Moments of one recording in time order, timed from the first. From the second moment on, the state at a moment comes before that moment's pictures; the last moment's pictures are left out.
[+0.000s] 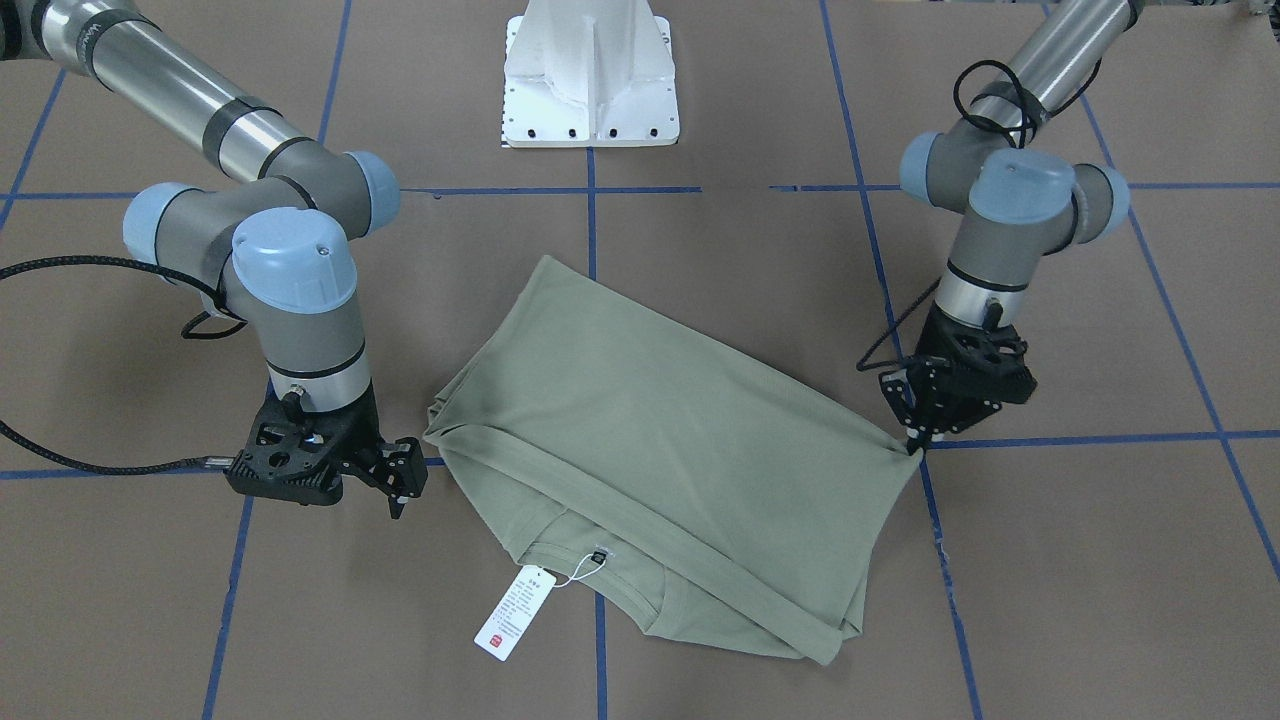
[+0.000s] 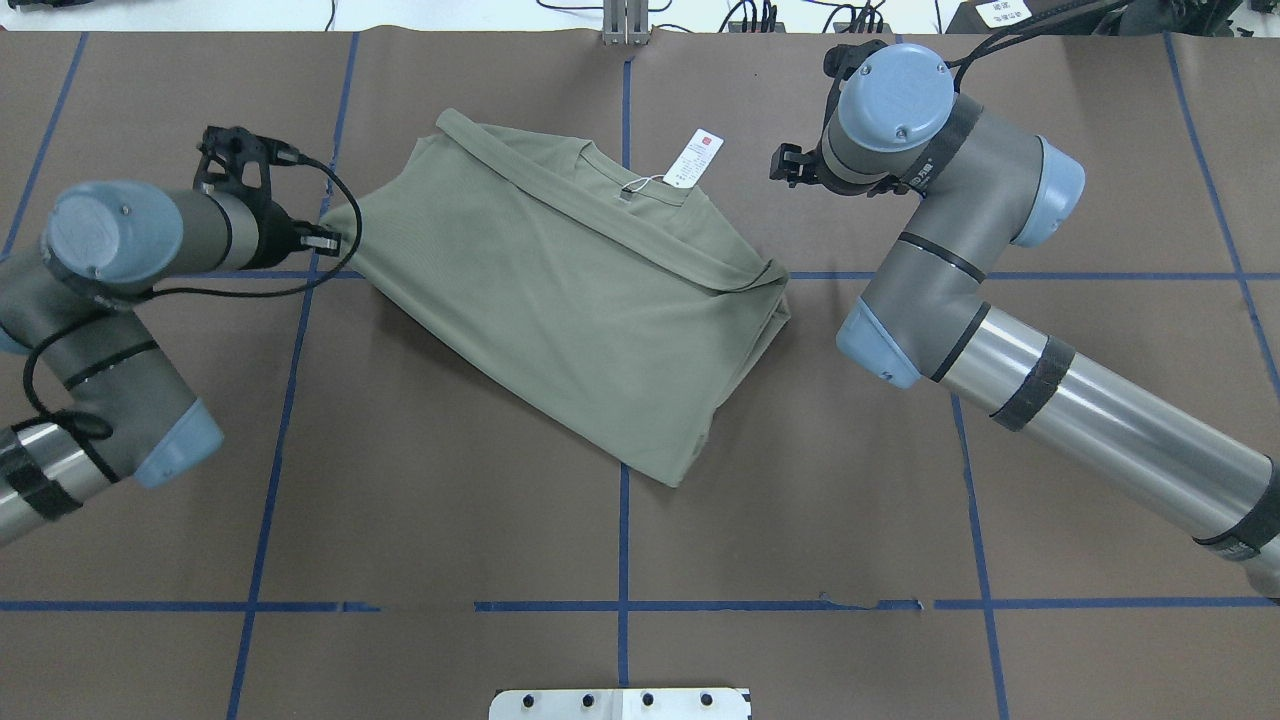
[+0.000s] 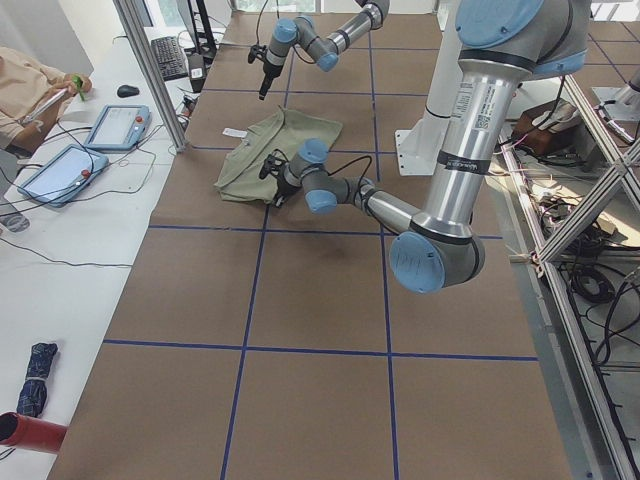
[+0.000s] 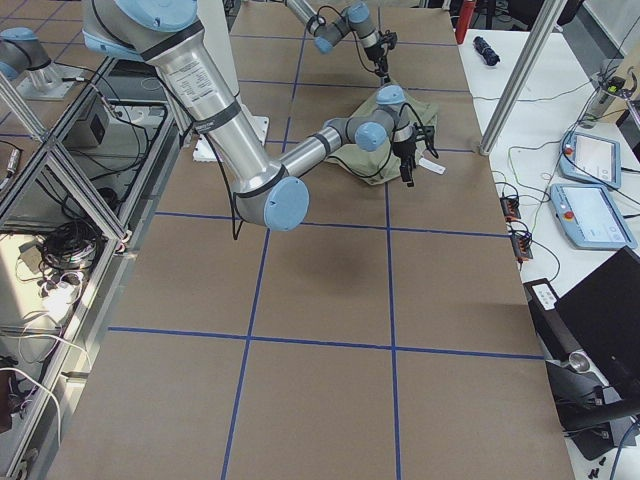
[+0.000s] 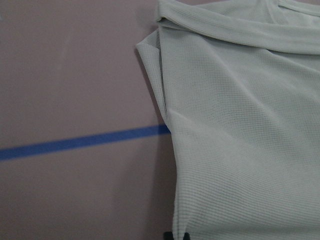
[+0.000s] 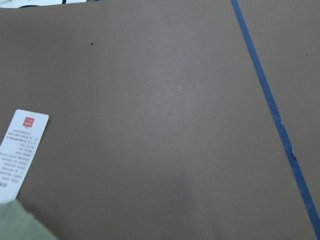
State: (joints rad) left arm -0.83 -1.95 -1.43 -2.30 -1.67 -0.79; right arm 0.79 -0.91 1.41 -1.33 1.69 1.17
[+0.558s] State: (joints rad) left arm -0.94 -2.27 -0.94 -2.38 -1.63 -0.68; right arm 0.78 -0.92 1.41 -1.30 1.69 1.17
